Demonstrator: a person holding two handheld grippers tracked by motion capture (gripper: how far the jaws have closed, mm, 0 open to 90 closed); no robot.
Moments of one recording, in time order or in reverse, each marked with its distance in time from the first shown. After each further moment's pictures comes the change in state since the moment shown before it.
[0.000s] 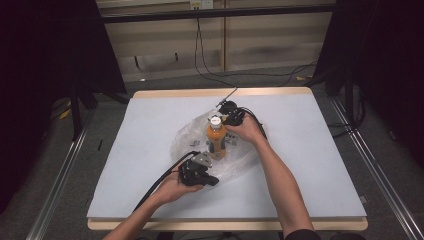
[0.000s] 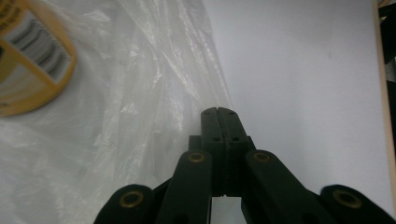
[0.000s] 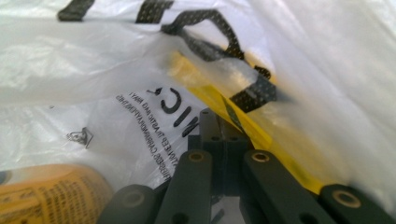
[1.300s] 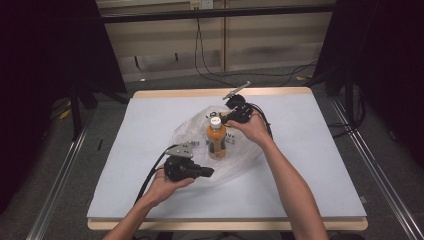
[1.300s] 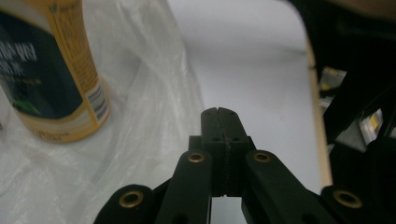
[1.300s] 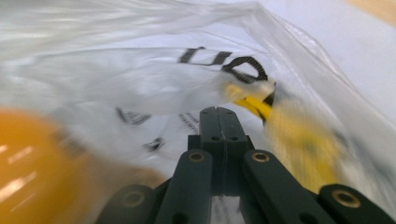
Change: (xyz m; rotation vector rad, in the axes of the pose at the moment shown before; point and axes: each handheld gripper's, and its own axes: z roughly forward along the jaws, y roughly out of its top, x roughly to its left) left arm -0.001 -0.013 -0.050 -0.358 -0.027 -0.078; right arm 0.021 -0.009 -0.059 -0.221 0.040 -0.008
